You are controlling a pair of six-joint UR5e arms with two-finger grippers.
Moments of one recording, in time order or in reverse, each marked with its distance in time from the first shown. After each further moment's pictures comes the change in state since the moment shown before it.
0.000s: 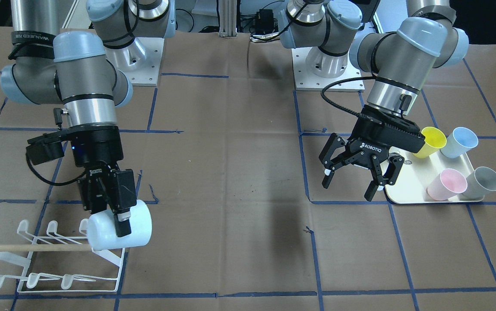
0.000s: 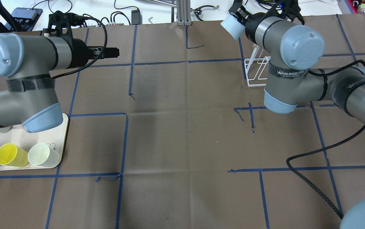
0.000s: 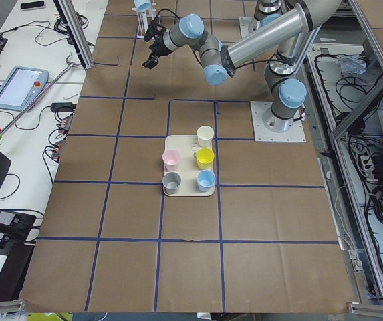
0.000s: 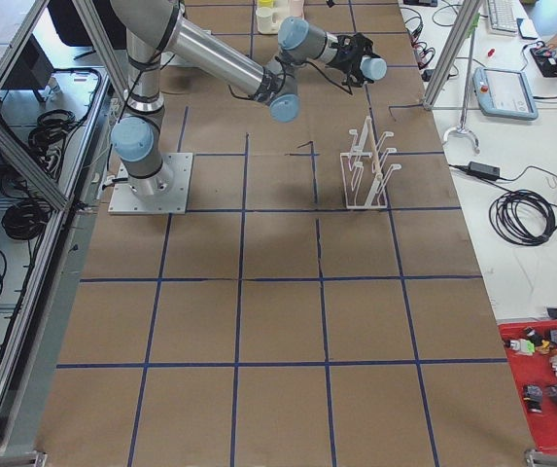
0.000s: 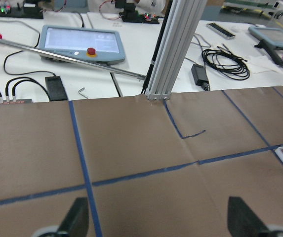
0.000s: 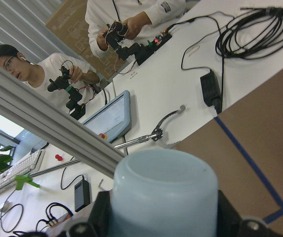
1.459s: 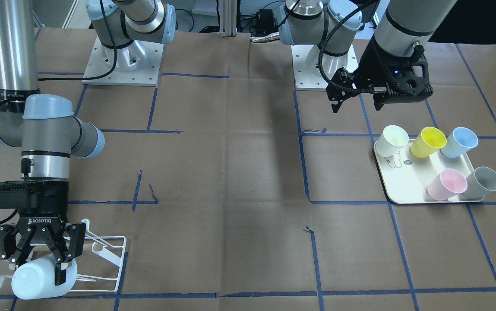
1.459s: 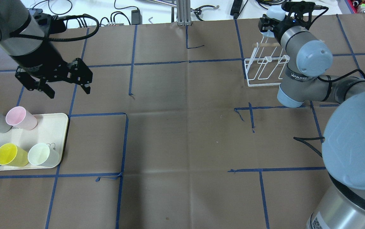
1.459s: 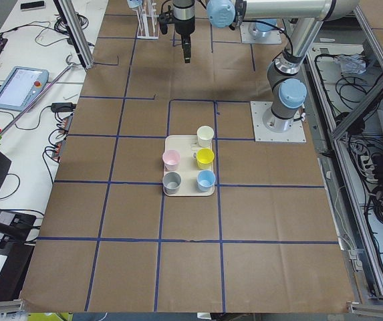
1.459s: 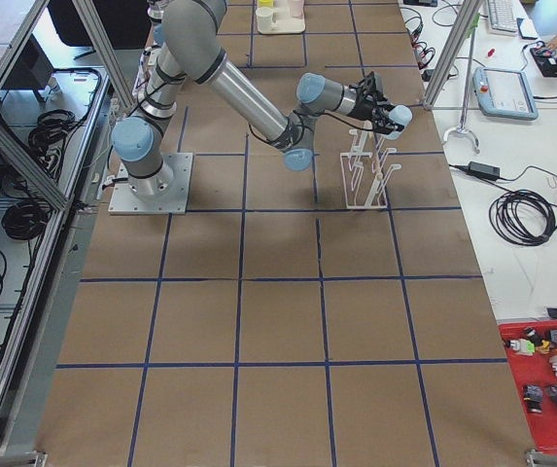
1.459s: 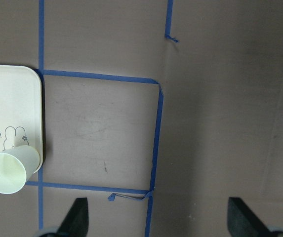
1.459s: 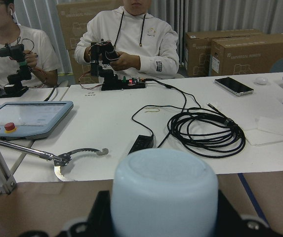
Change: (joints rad) left arm 0.044 0.179 0.244 -1.074 0.273 -0.091; right arm -0.138 0.251 -0.058 -0.295 -0.003 -0.608
